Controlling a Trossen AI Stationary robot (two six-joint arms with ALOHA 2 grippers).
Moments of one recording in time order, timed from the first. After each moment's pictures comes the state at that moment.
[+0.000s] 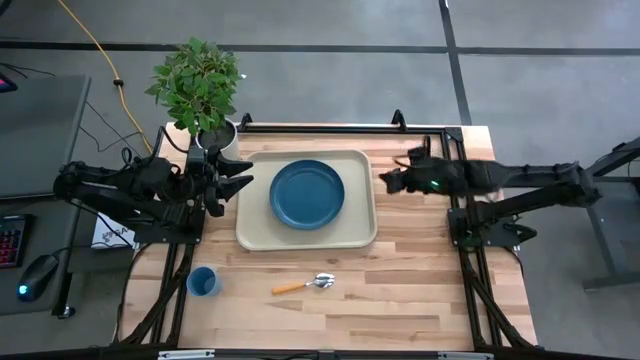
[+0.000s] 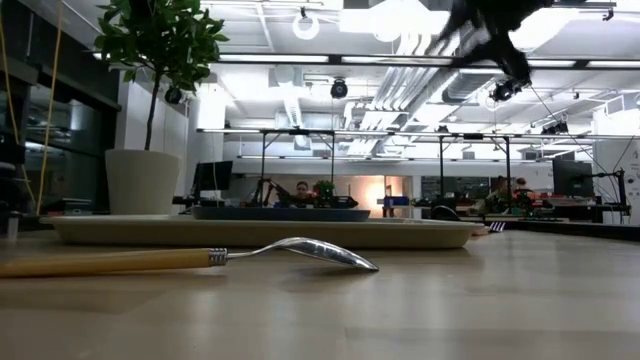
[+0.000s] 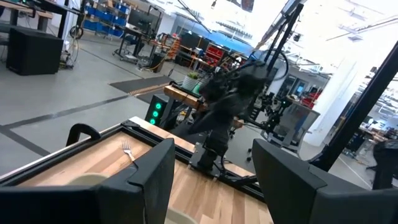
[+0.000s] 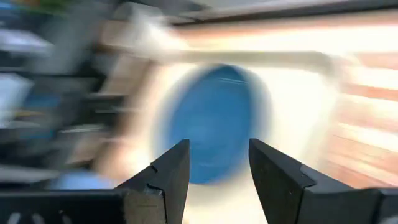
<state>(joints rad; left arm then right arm) -0.05 0.60 0.69 -0.03 -0.41 -0.36 -0.04 0.98 0.91 -0.60 0.38 1.10</state>
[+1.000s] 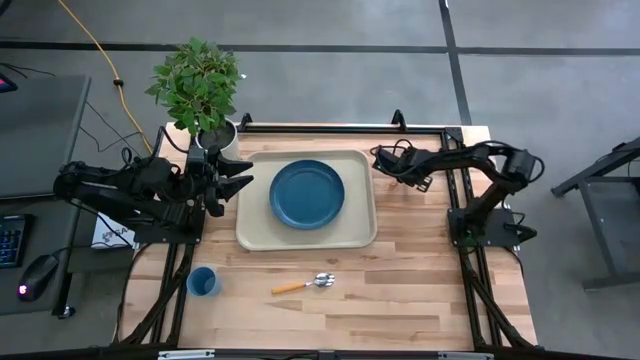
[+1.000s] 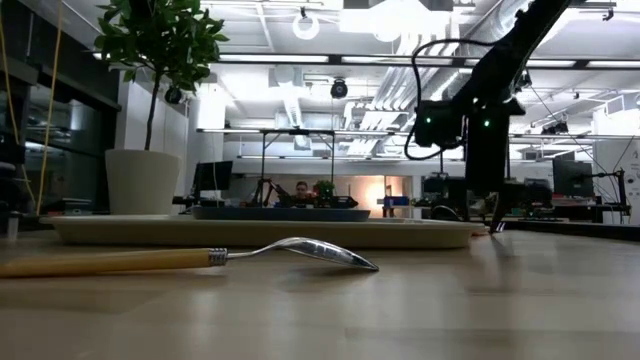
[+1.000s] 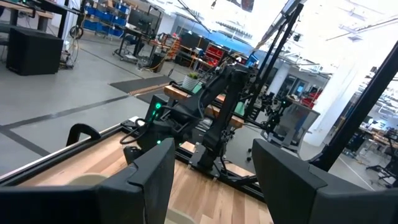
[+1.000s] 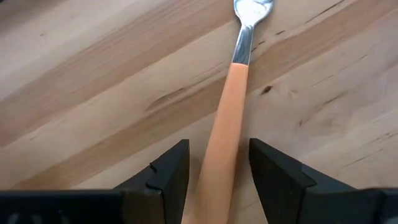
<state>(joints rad) -0.05 0.60 0.69 -0.03 -0.41 -0.36 -0.49 1.64 0.75 -0.52 0.46 1.54</state>
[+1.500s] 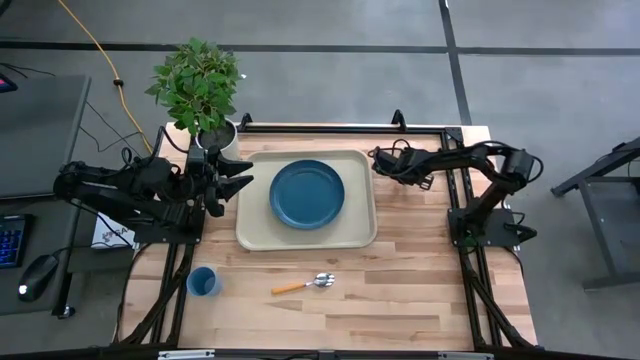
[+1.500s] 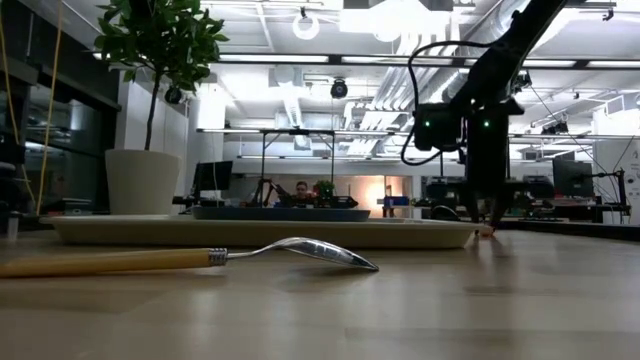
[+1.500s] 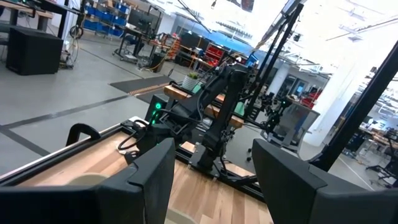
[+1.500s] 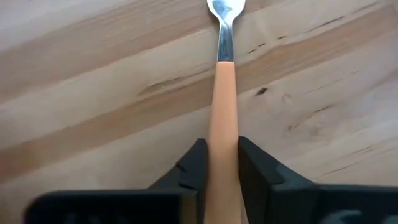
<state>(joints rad) -0.05 0.60 0.69 -0.03 -0.41 -0.37 -0.48 1.66 0.76 -0.60 0.43 1.42</state>
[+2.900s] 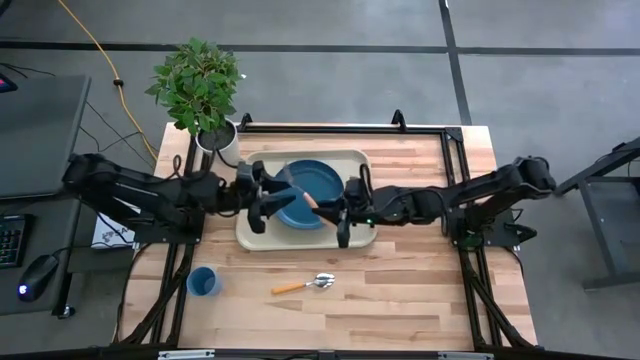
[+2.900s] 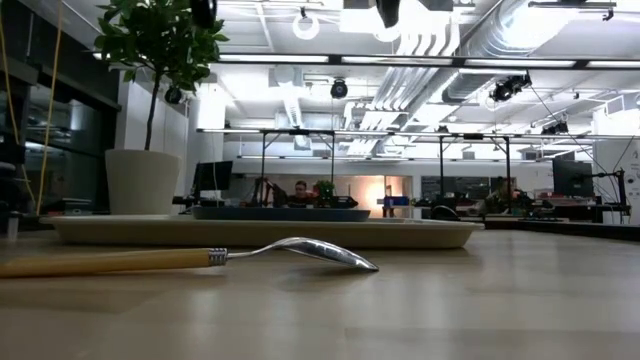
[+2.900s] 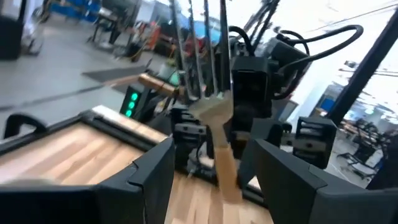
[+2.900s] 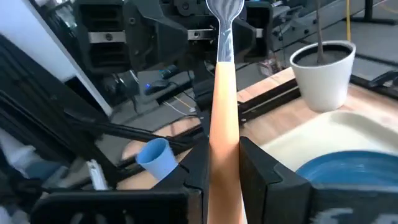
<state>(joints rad) -0.05 1.02 0.69 0.41 -0.31 -0.38 0.21 1.49 1.14 0.18 0.32 0.44</state>
